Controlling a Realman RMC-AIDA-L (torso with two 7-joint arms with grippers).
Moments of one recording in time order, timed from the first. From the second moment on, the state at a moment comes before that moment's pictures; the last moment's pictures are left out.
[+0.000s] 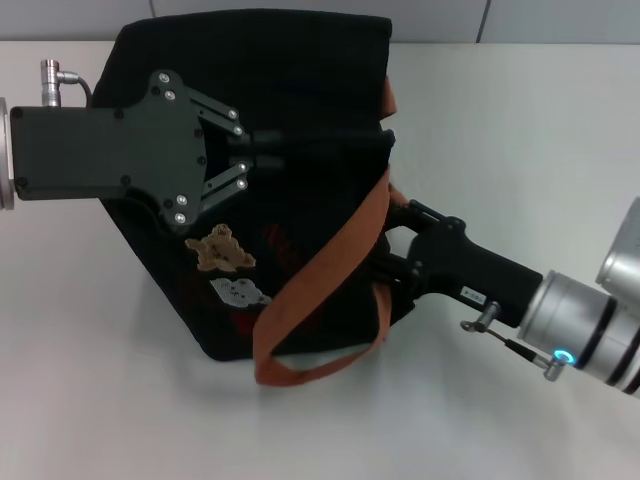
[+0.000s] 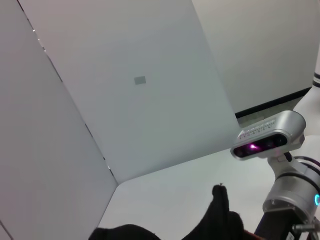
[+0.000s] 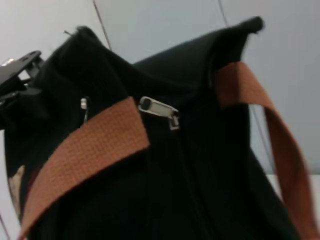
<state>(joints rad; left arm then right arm) -0.28 -2.08 1.06 1.41 1.71 1.67 -1.26 0.59 2.09 -0.35 0.15 -1.88 -1.31 0.69</state>
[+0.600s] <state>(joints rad) -0.28 -2.08 1.07 1.35 1.71 1.66 -1.22 0.49 2.09 -0.22 0.04 -1.85 -1.52 0.80</state>
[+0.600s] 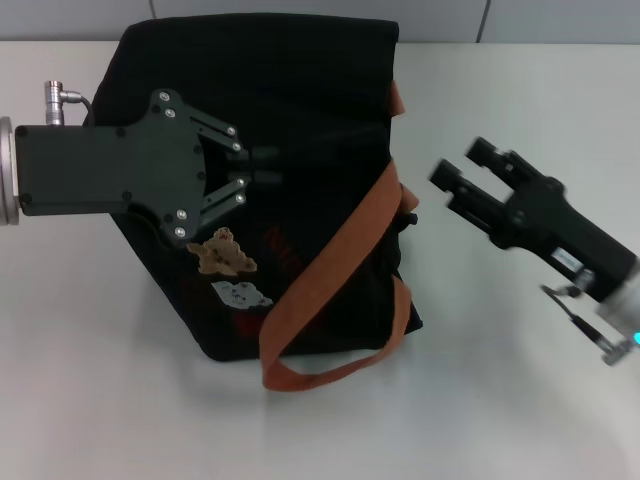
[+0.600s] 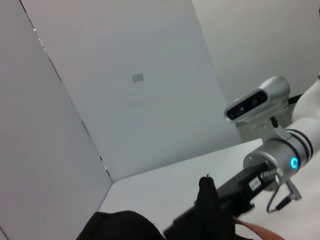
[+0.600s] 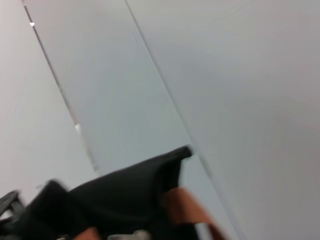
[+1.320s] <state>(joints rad) -0.29 -2.08 1.07 1.29 1.70 1.66 -1.21 0.58 2.09 -0.22 0.11 -1.97 -1.46 0.73</state>
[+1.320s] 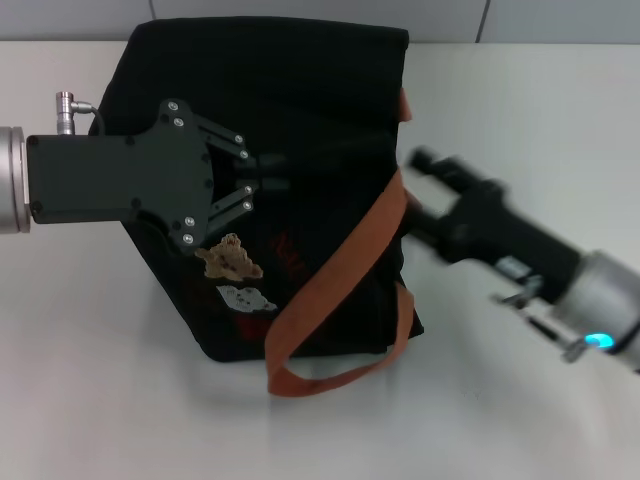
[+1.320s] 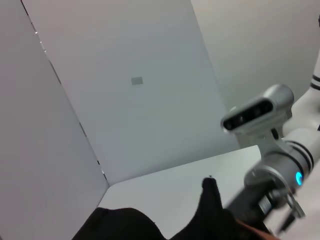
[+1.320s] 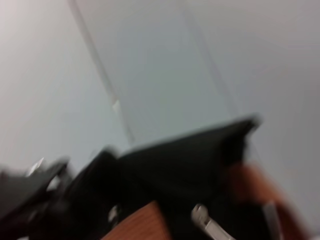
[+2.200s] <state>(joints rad) -0.29 -2.08 1.07 1.25 1.69 1.66 -1.18 0.49 2.09 -0.16 0.15 -1.98 -1.51 0.29</state>
